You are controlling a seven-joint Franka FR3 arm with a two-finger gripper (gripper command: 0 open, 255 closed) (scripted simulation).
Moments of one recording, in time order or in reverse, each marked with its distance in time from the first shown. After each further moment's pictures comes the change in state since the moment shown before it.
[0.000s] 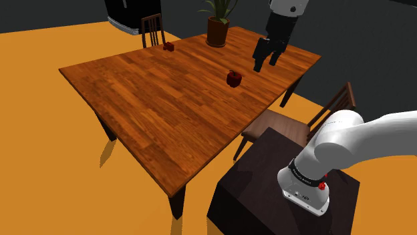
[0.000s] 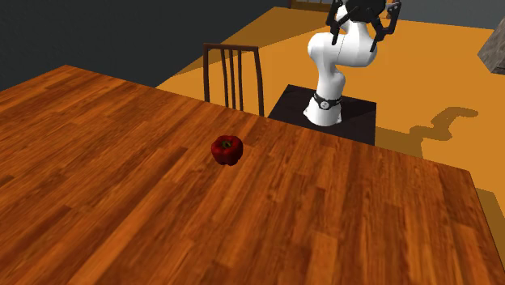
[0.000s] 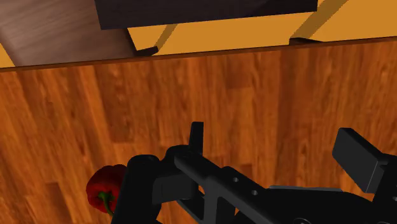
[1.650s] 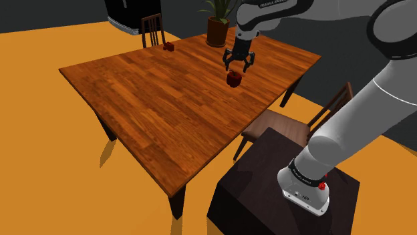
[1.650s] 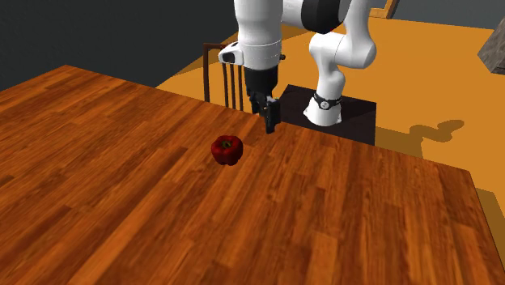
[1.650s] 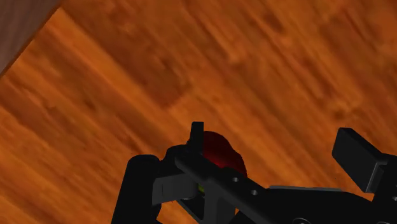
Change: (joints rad) arm -0.226 0.688 -0.109 0.208 -0.002 0.444 0.327
